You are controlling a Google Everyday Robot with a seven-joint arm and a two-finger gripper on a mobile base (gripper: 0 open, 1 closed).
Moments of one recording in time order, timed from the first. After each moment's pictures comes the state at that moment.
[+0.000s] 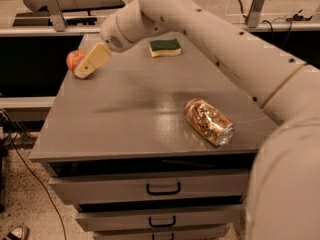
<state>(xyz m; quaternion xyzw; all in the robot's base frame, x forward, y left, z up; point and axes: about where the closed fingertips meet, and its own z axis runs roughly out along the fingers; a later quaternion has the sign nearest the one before) 0.689 0.170 0.938 -0.59 0.65 0.21 0.44</state>
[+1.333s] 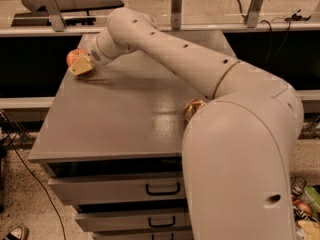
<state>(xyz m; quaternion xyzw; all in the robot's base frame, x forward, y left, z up) 0.766 0.232 0.857 -0.49 0.74 0.21 0.42</state>
